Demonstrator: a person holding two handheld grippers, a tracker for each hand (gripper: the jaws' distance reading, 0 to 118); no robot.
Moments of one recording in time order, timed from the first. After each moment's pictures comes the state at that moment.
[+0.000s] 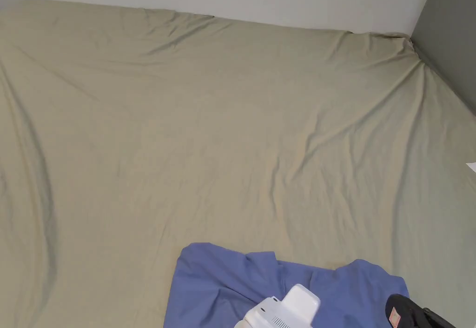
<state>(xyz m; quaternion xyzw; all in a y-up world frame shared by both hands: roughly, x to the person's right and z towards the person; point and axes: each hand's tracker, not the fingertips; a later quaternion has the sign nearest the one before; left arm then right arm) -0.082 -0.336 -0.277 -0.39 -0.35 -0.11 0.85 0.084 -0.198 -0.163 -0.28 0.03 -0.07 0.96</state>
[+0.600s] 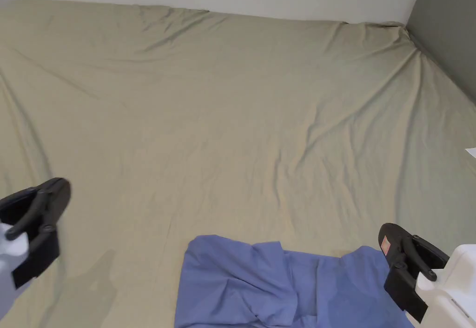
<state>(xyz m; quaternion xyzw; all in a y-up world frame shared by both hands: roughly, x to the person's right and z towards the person) -0.403 -0.140 -0.220 -0.14 -0.08 -0.05 0.99 0.054 -0.182 -0.200 -0.19 0.03 -0.02 0.98</state>
